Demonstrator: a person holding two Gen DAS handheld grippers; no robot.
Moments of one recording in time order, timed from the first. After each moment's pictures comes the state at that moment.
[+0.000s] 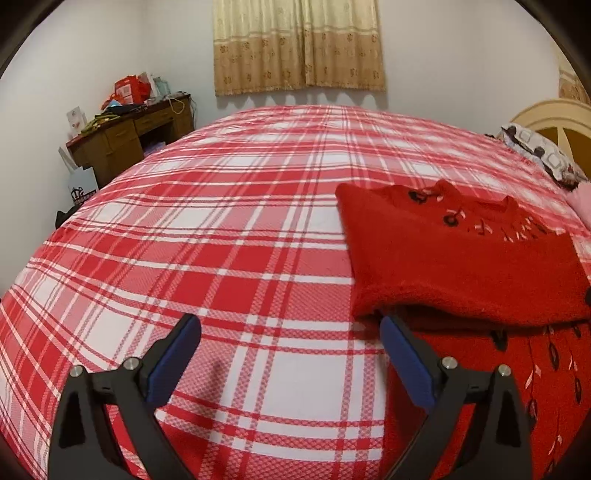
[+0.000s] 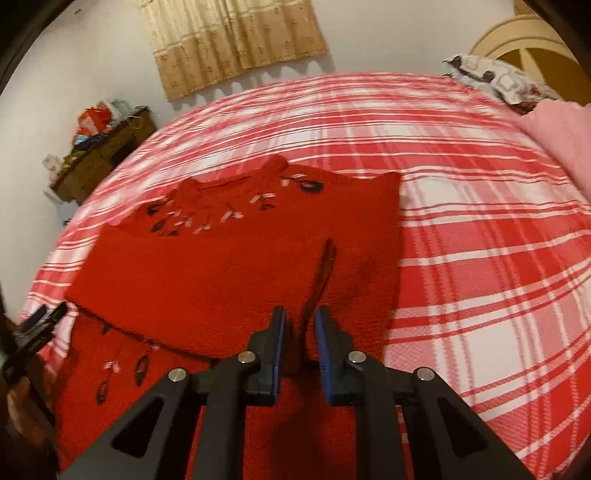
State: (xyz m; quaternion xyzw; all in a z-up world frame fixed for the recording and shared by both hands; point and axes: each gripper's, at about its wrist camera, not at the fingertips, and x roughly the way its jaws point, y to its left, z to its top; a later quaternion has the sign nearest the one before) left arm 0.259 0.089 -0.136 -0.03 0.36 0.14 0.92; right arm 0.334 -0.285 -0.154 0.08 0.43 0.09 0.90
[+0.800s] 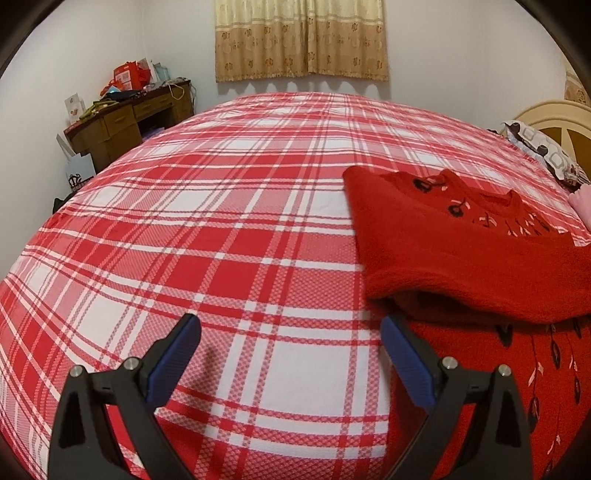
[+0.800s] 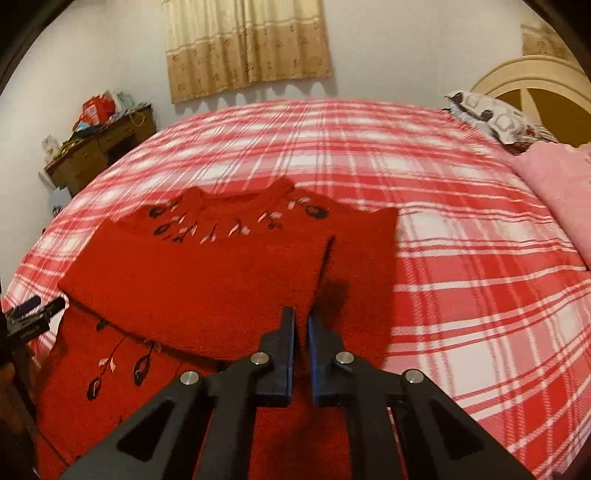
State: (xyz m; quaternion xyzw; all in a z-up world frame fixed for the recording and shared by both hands) left arm 0.262 0.095 -0.143 -0.05 0.38 0.14 0.91; right arm 0.315 -0.276 -0.130 0.00 0.39 0.04 0.92
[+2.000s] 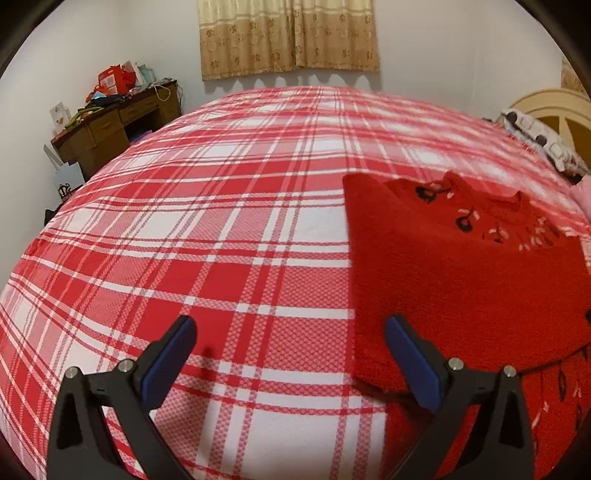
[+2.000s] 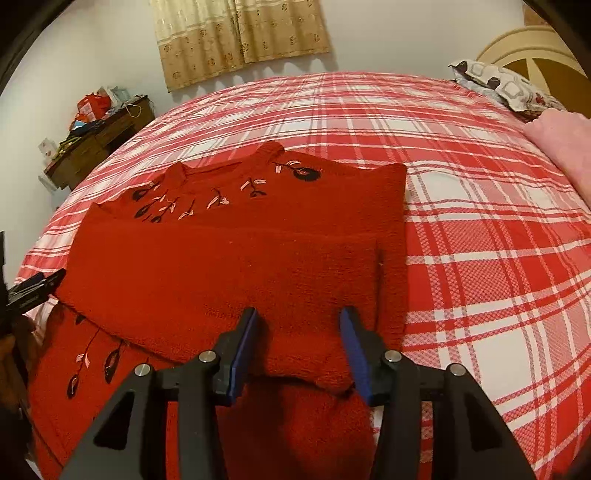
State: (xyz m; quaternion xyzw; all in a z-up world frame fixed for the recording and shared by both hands) left arm 0.304 0.093 -0.143 -0.03 0.40 0.13 0.91; right arm 0.336 -0.281 -0.173 0.04 0.43 0.07 0.90
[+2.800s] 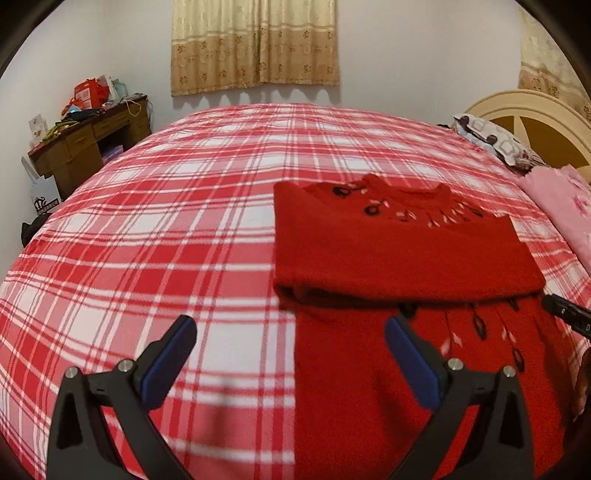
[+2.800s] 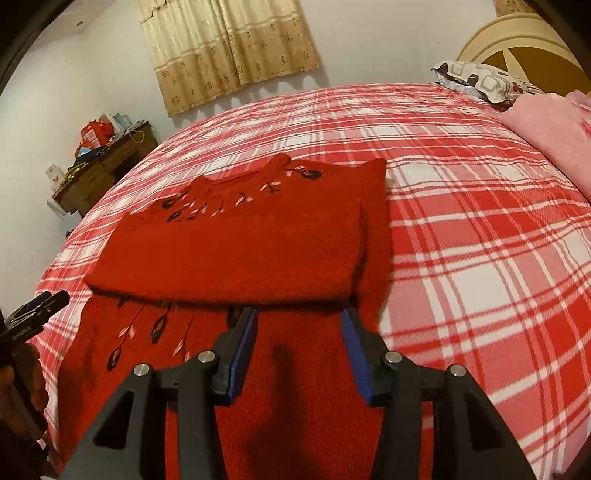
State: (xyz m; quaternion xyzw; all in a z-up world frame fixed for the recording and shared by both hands) left arm 0.236 0.050 -0.109 -0.04 0.38 0.05 0.92; right arm 0.261 -0.277 -0.151 0.08 0.40 0.07 0.91
